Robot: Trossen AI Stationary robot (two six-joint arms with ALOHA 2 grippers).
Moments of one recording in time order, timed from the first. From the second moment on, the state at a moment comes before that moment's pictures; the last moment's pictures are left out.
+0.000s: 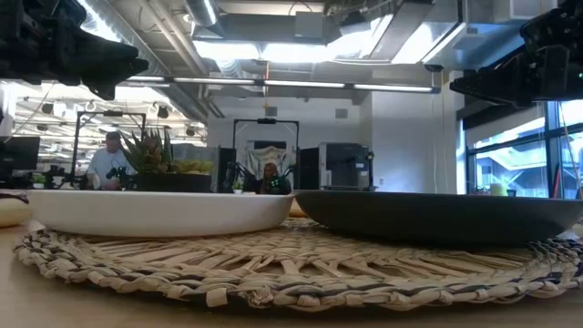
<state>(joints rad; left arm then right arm) -0.27 0.01 0.01 0.09 -0.40 0.00 0.10 0.01 0.01 0.08 0.42 -0.26</state>
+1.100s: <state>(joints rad) -0.27 0.01 0.01 0.09 -0.45 0.00 0.10 0.01 0.01 0.08 0.48 0.10</state>
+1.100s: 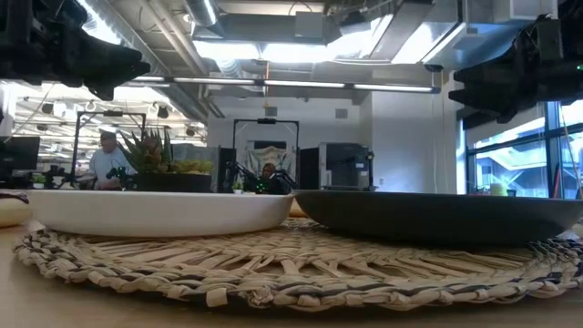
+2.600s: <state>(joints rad) -0.27 0.01 0.01 0.10 -0.48 0.07 -0.20 1.14 0.46 -0.27 0.28 0.65</state>
